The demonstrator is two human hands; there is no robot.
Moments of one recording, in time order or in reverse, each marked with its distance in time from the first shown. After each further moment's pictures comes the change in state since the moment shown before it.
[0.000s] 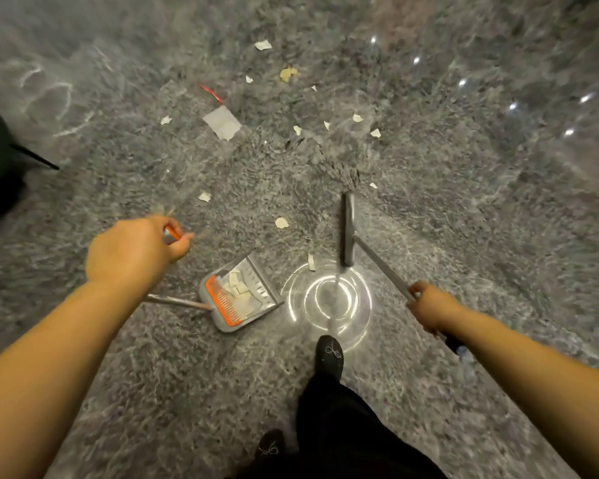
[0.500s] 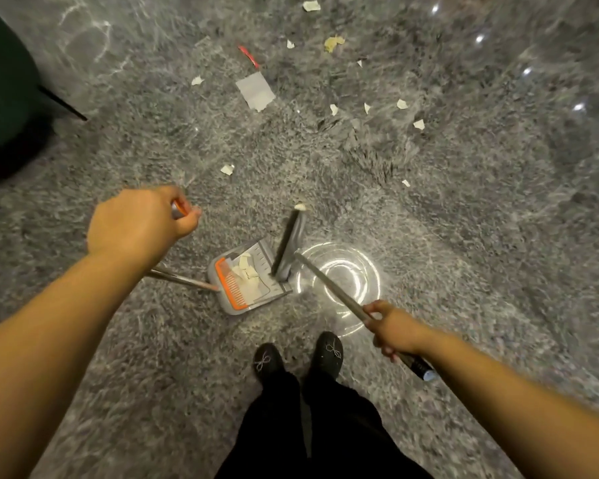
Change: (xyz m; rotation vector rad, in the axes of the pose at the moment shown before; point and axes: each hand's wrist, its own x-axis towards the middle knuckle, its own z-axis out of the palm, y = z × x) left_hand 0.040 0.000 0.001 0.031 0.022 -0.060; right_hand 0.020 -0.069 0.030 0.200 -0.412 -0.072
